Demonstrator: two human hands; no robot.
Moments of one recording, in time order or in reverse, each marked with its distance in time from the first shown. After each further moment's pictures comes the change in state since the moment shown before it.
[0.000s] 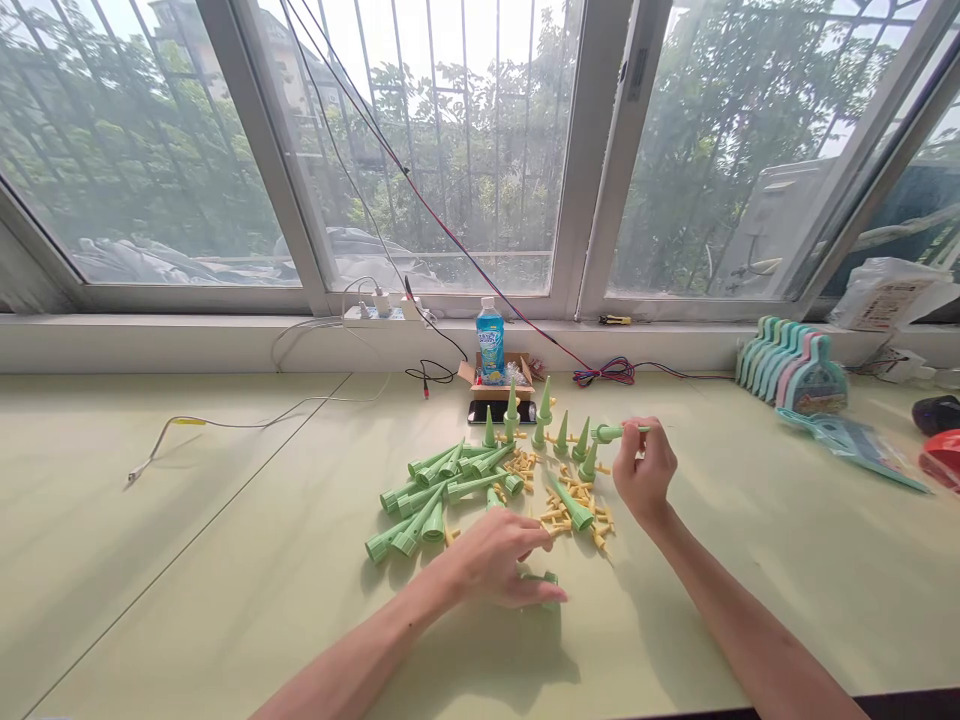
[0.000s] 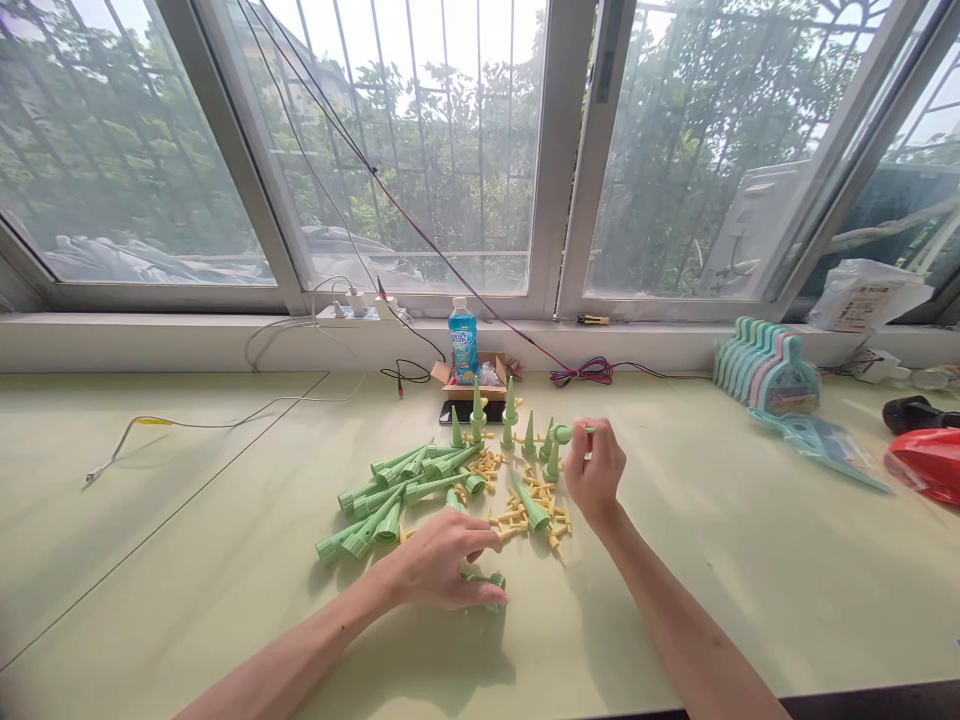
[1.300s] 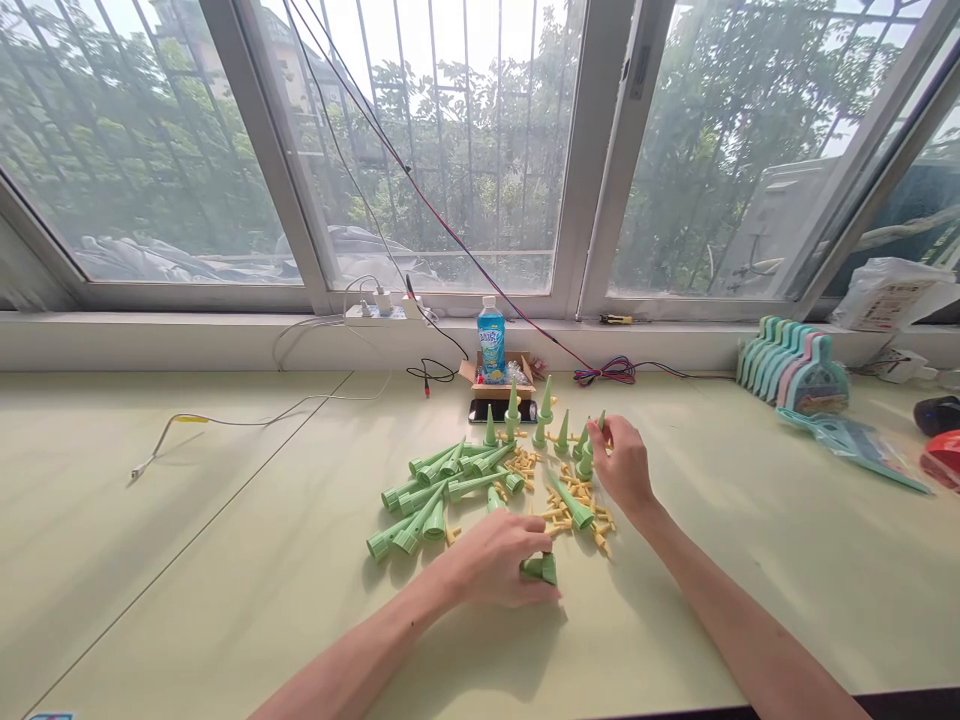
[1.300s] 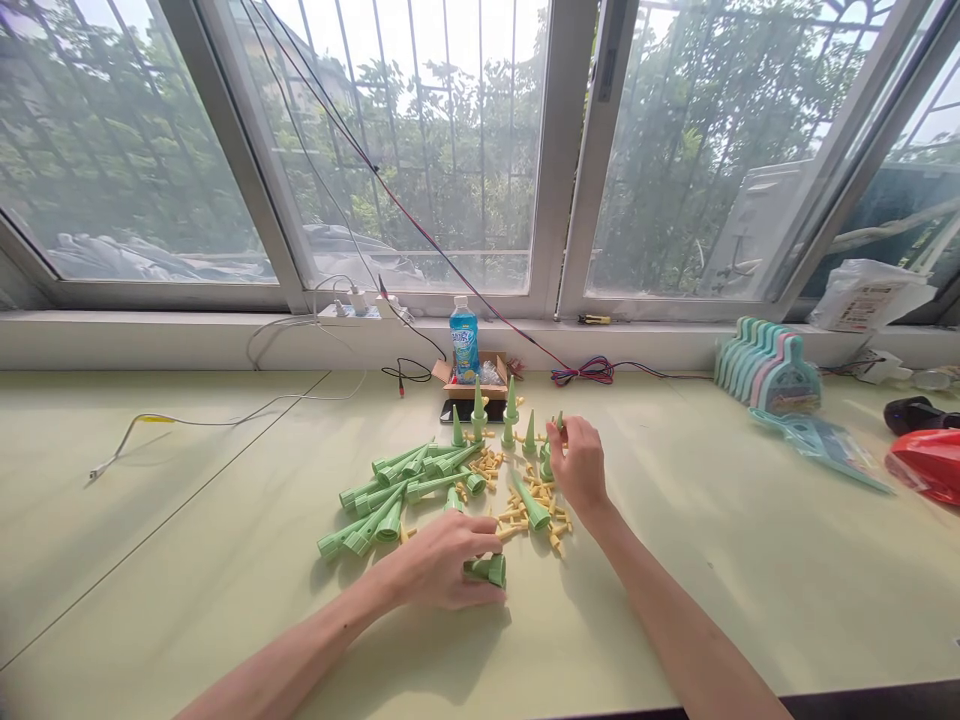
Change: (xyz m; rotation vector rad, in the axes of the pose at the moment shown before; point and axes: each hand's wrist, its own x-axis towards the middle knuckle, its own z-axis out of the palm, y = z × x) left_hand -0.001 0.001 0.001 0.128 -0.102 -0.013; right_hand -0.011 0.010 0.017 -0.020 -0.388 0.090
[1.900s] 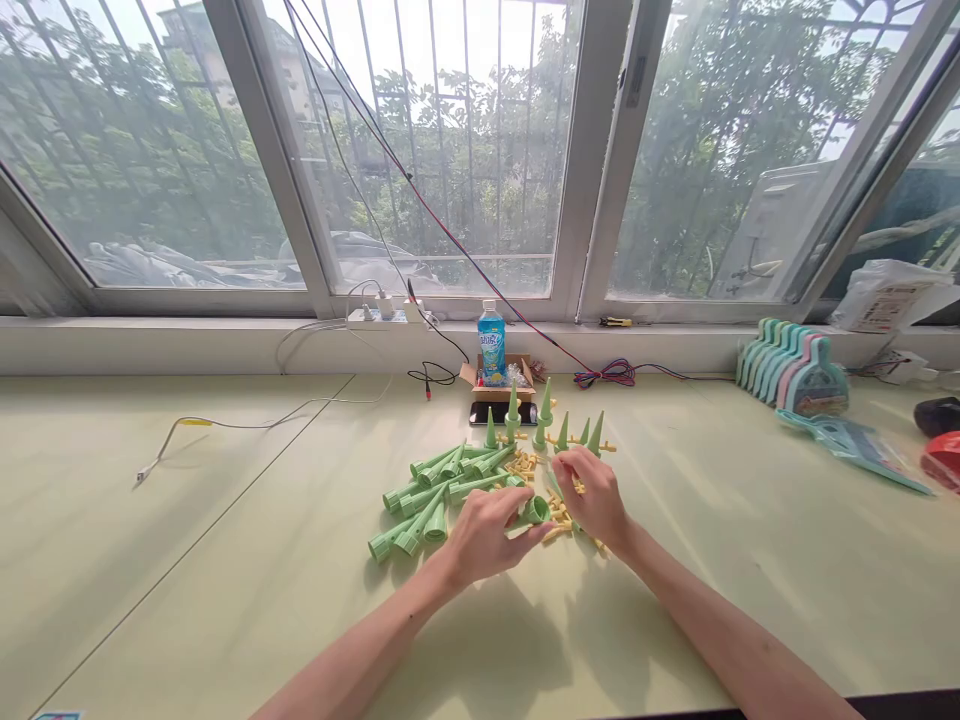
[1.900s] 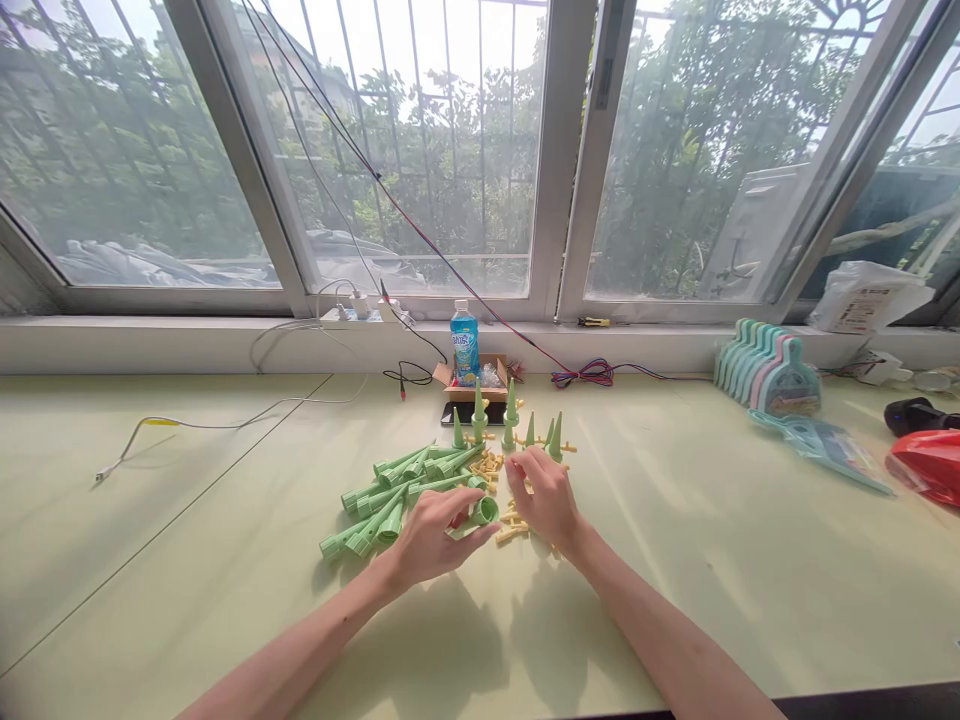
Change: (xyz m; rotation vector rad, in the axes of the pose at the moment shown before) left_hand 0.001 -0.012 0.005 -0.004 0.608 -0.071; right_hand -0.024 -0.050 0.000 0.342 -0.076 -0.268
